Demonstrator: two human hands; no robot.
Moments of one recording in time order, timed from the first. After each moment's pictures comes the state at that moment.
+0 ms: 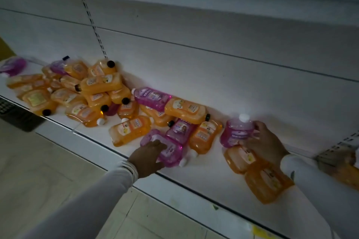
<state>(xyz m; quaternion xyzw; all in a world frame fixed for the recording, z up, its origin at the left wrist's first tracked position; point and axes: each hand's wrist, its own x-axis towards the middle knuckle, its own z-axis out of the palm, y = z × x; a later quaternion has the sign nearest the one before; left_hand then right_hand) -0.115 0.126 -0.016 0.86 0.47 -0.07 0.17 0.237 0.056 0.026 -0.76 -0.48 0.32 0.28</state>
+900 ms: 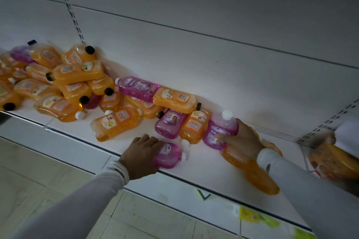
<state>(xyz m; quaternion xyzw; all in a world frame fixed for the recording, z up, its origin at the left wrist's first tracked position) -0.123 0.130 -0.064 0.94 0.34 0.05 0.00 0.203 0.059 -0.029 -0.70 -0.45 0.40 0.39</state>
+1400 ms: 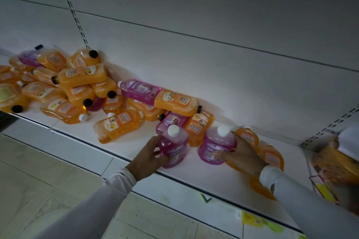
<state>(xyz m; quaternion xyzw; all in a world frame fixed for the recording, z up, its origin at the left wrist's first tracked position) -0.100 0.111 -0.060 0.67 0.43 0.26 0.55 0.190 0.036 -0.032 -0.68 -0.49 0.42 0.34</state>
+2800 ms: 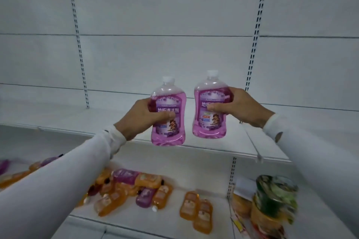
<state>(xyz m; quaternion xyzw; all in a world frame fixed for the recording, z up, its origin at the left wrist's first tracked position) -0.074 -0.113 0.511 0.77 0.24 0.40 0.44 0.178 -0.221 0.542 -0.56 -0.64 0.20 0.48</state>
